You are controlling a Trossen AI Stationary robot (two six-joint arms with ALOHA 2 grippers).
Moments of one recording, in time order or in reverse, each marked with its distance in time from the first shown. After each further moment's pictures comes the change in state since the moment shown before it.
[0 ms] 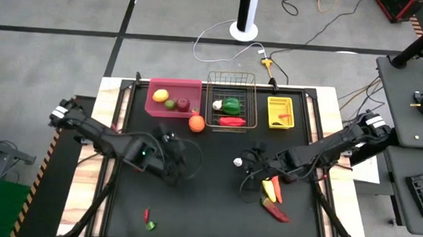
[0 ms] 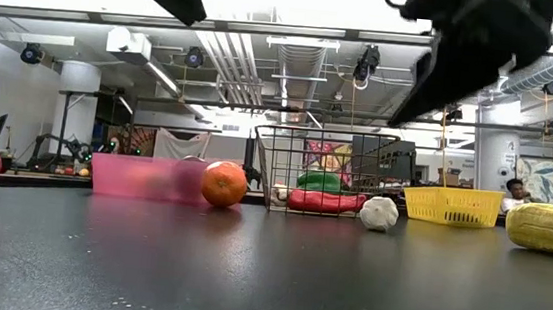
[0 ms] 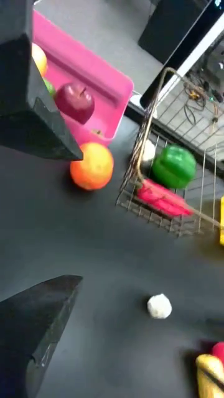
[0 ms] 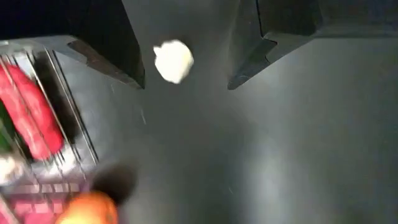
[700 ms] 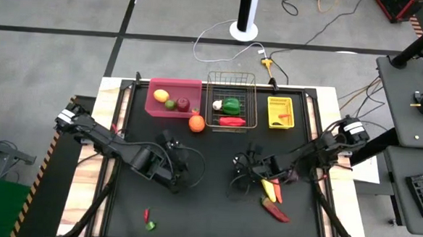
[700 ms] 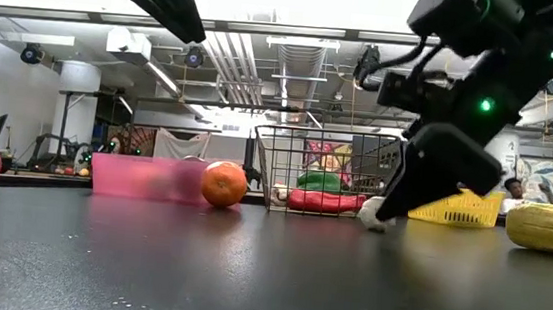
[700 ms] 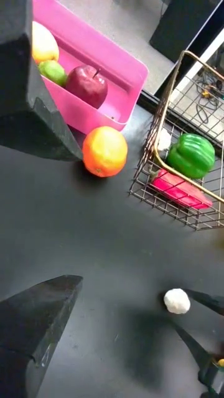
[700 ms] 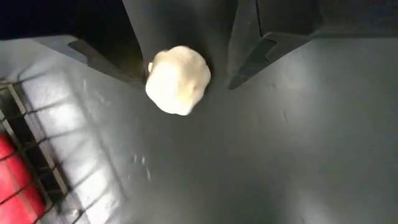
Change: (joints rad) left arm -0.030 0.088 0.000 -0.003 0.010 -0.085; right arm -0.041 0.267 -0.062 0.167 0.071 0.074
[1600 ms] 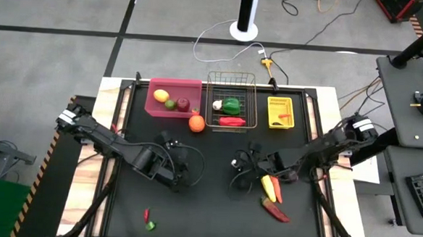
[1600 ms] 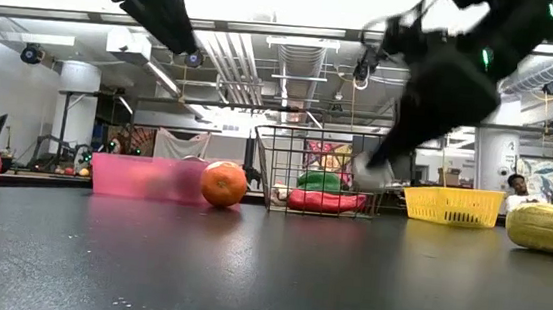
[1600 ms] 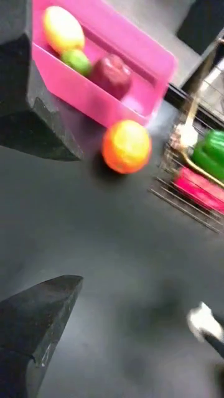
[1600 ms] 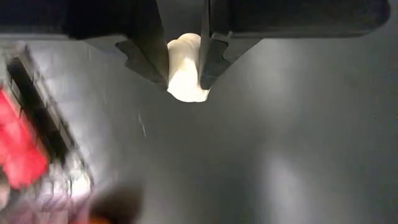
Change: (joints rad) left arm 0.006 0.014 -0.003 -0.048 0.055 -0.100; right arm -0.014 -0.121 0.029 0.001 -0.061 -0.060
